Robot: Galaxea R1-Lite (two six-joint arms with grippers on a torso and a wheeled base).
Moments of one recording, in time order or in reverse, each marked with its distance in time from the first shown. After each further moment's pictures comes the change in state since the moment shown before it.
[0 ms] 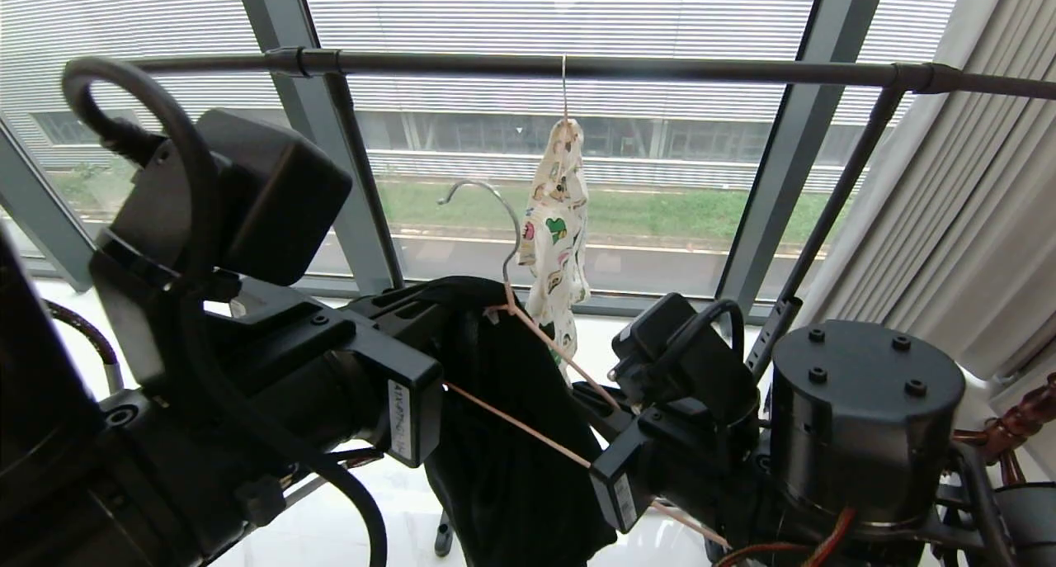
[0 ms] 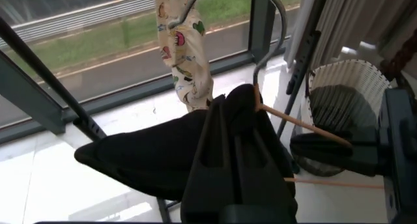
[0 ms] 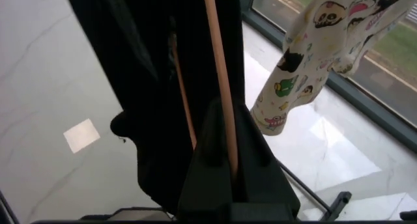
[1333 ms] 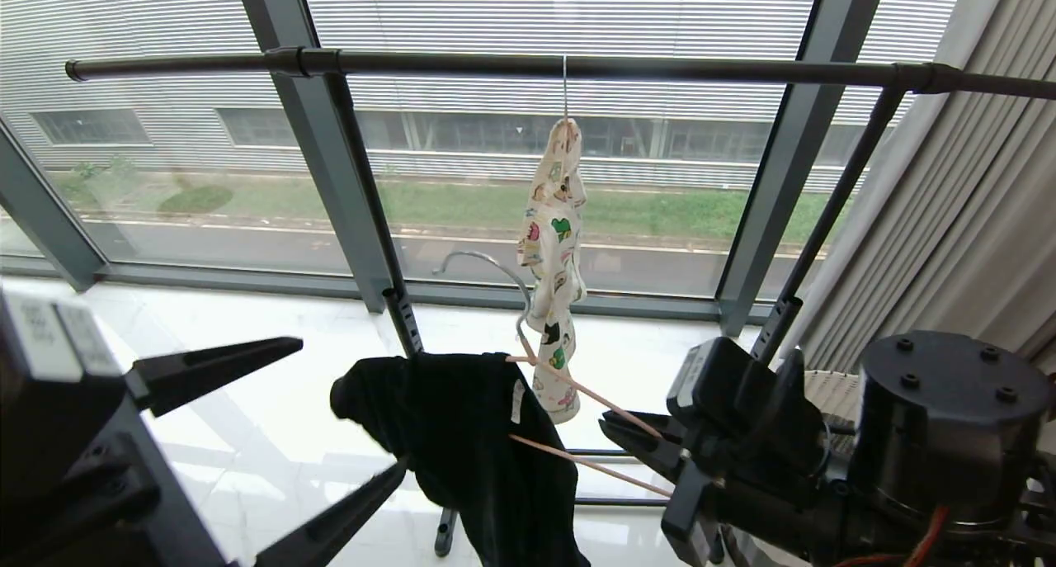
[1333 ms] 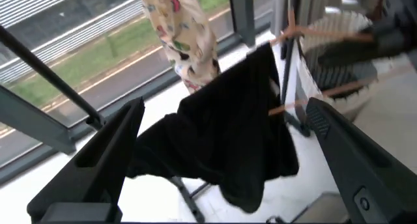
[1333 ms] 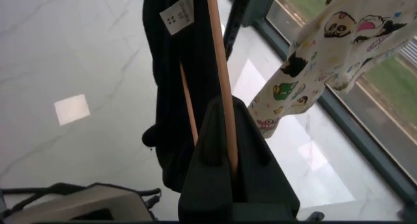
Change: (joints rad) left arm 0.101 -0.322 0.231 0.190 -0.284 0.178; right arm -0.079 -0.113 0.160 -0.016 0.249 -0.224
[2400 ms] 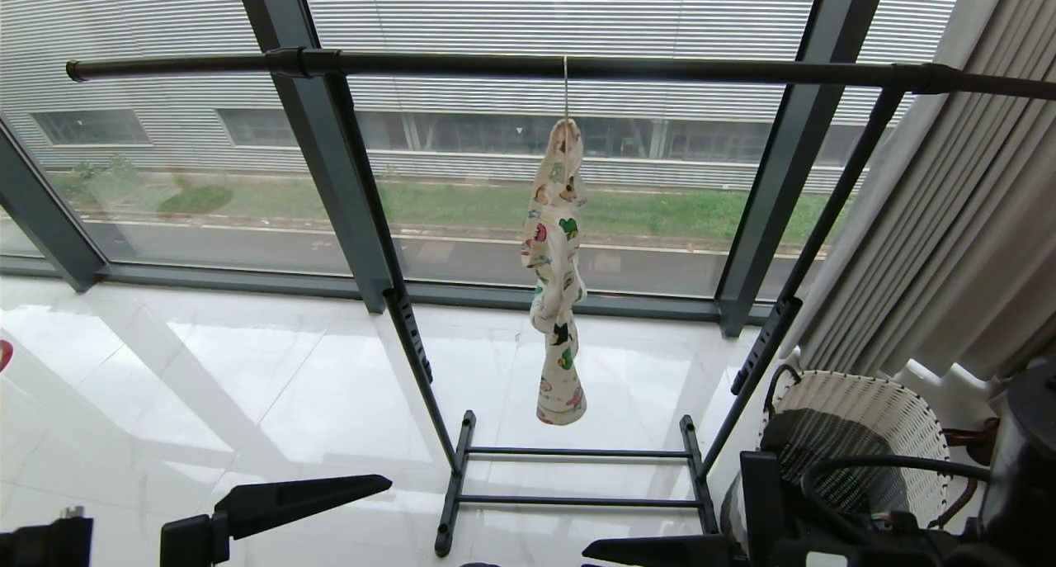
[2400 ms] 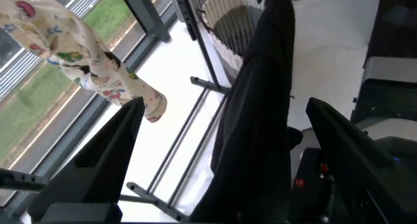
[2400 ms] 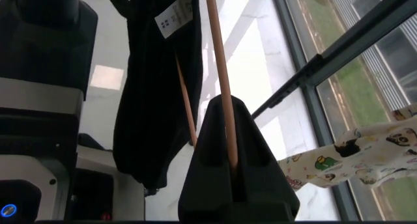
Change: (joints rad) left arm -0.112 0.014 0.129 -0.027 -0.265 0.102; right arm 0.155 -0.149 -0.028 0.209 0.215 -0.263
